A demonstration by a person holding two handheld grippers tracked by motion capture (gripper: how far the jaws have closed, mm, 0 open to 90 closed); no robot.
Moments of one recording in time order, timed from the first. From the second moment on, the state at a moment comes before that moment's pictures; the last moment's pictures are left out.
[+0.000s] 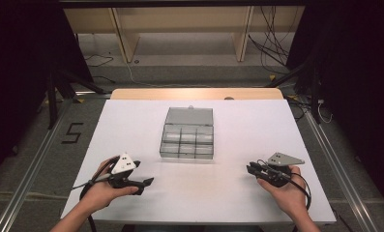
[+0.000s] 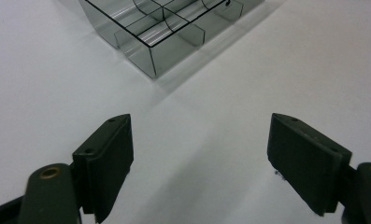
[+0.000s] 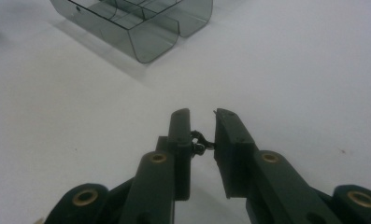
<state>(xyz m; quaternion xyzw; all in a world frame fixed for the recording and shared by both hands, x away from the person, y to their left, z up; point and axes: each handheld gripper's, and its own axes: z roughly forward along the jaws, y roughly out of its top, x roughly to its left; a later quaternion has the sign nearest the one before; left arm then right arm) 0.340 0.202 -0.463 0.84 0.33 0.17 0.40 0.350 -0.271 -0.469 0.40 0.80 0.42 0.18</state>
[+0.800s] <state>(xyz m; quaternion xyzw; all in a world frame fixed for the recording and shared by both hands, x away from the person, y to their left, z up) 0.341 0.201 -0.464 0.84 0.32 0.17 0.39 0.362 -0.248 -0.461 0.38 0.80 0.43 0.18</state>
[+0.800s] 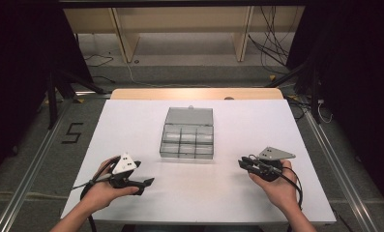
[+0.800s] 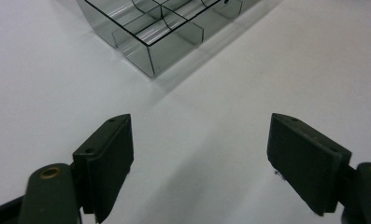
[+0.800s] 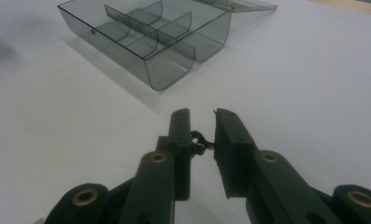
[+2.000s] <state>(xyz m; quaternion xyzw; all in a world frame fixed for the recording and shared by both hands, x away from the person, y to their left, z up) 0.341 0.200 -0.465 0.85 0.32 0.16 0.39 0.381 -0.200 -0.456 0.34 0.82 0.43 0.17</state>
